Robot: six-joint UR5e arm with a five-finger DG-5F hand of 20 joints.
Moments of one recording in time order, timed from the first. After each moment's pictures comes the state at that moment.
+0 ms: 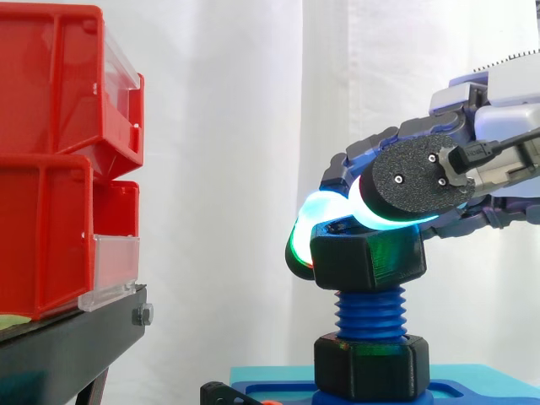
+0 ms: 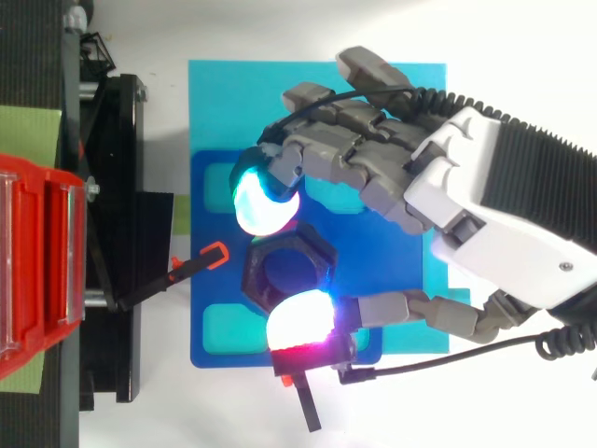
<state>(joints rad) 0.34 -2.16 -1.30 -2.80 -0.82 -0.91</state>
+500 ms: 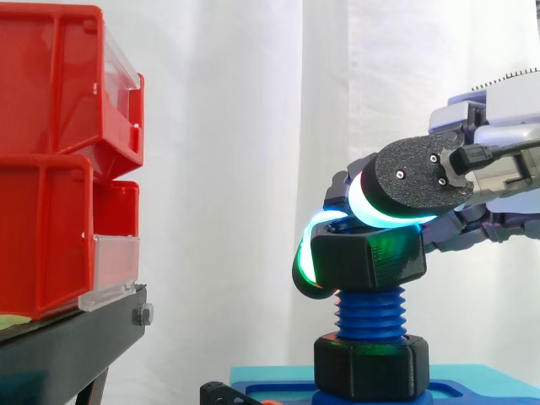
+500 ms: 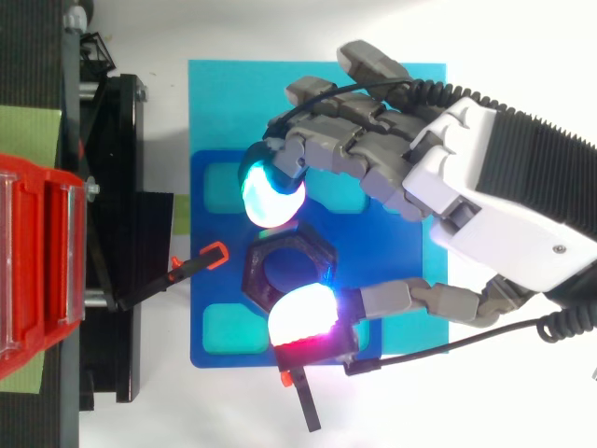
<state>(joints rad) 0.32 -2.16 -1.31 -2.80 -0.85 -0.90</state>
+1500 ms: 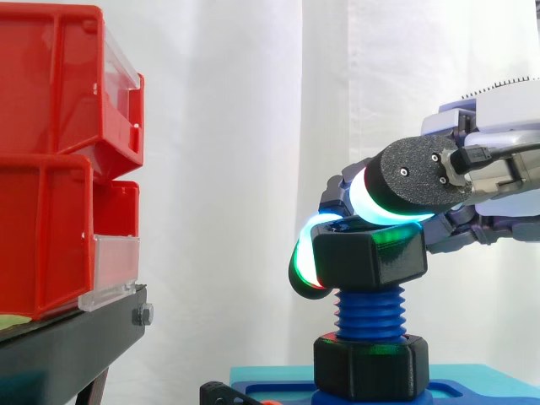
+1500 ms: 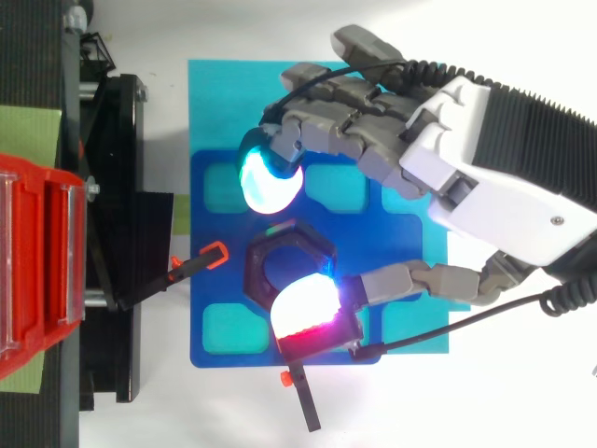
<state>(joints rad) 0.29 -2.15 -1.32 -2.80 -0.91 -0.90</state>
